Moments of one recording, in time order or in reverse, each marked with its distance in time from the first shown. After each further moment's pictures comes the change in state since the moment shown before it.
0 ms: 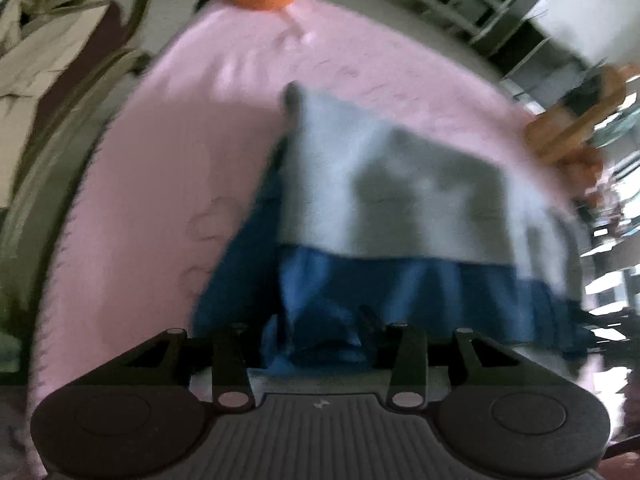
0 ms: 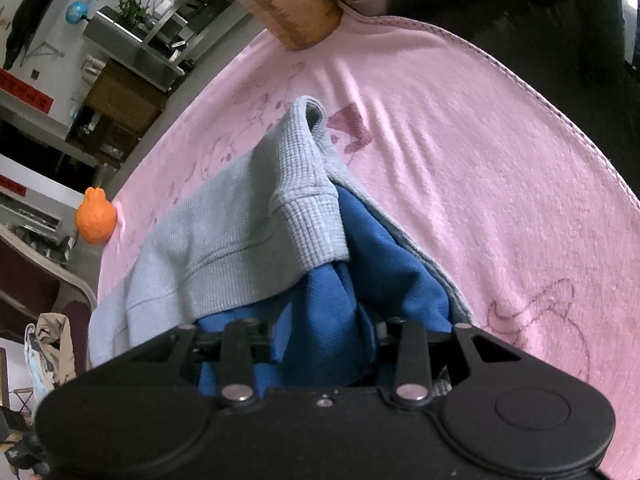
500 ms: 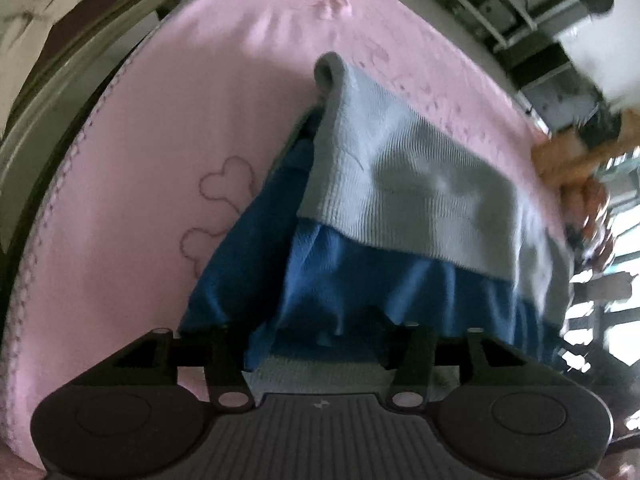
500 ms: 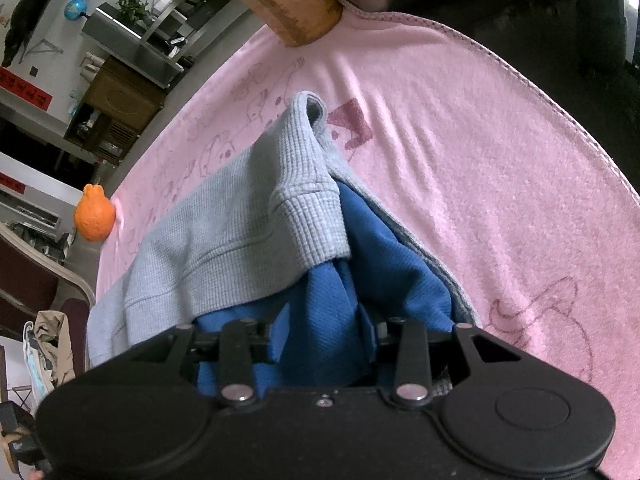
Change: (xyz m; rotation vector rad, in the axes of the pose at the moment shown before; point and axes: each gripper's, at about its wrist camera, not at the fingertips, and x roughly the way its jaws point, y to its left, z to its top) left arm 0.007 0.028 0.004 -0.203 0.083 -0.119; right arm 0.002 0.001 -0.001 0.002 0.010 -0.003
